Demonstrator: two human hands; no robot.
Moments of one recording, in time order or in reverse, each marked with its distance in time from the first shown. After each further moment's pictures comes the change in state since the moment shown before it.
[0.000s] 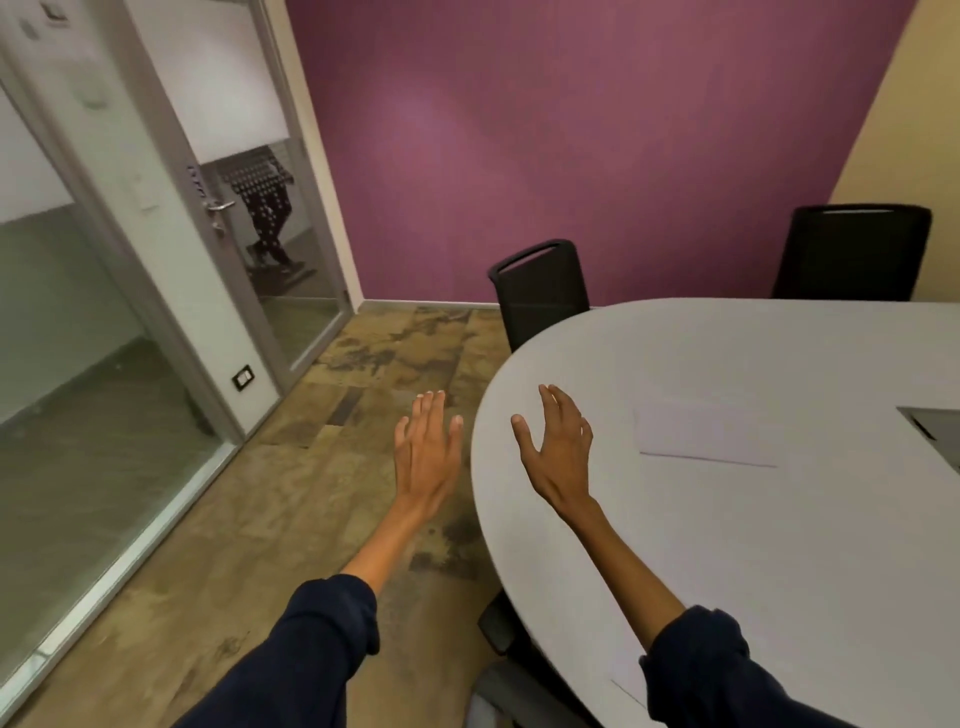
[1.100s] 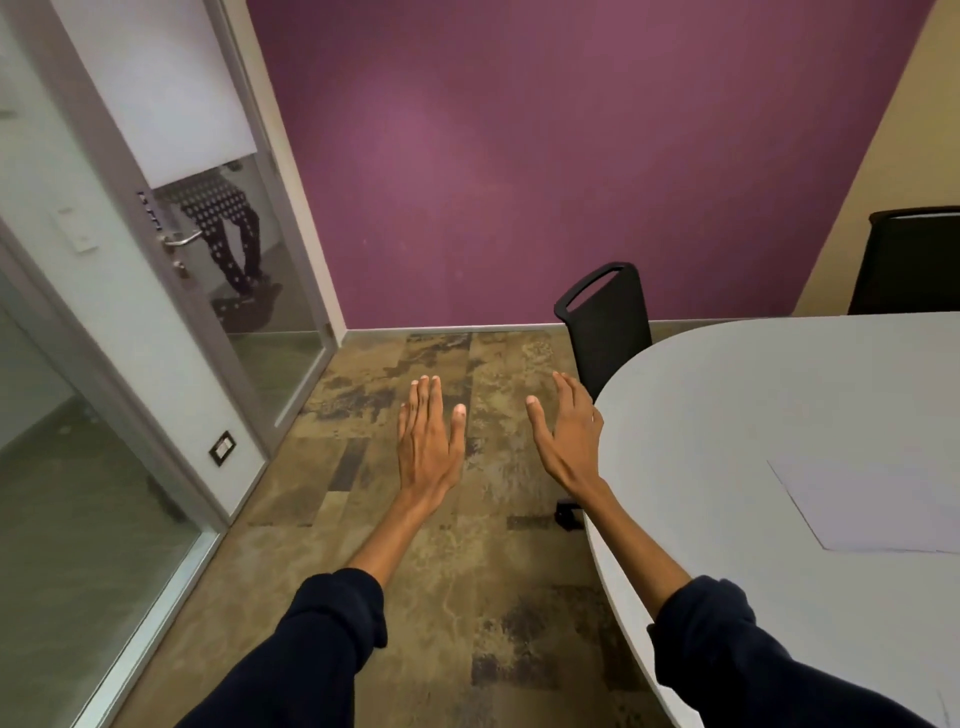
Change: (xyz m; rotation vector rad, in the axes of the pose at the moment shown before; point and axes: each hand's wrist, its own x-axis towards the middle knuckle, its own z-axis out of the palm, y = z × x) left_hand 0.324 -0.274 0.021 -0.116 -0.023 0.096; right_hand 0.254 -0.112 0.305 0.020 0.122 0.076
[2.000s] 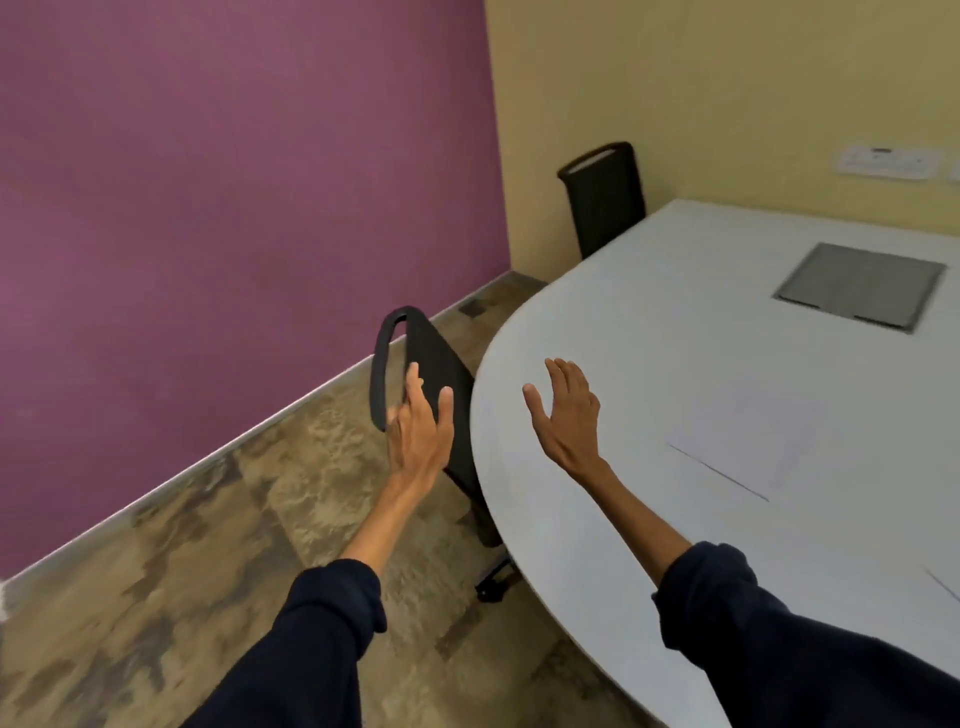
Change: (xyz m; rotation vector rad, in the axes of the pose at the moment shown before) left_hand 0.357 0.107 0.280 -0.387 -0.299 0.479; right_hand 0.267 0.182 0.012 -0.319 0.456 0.507
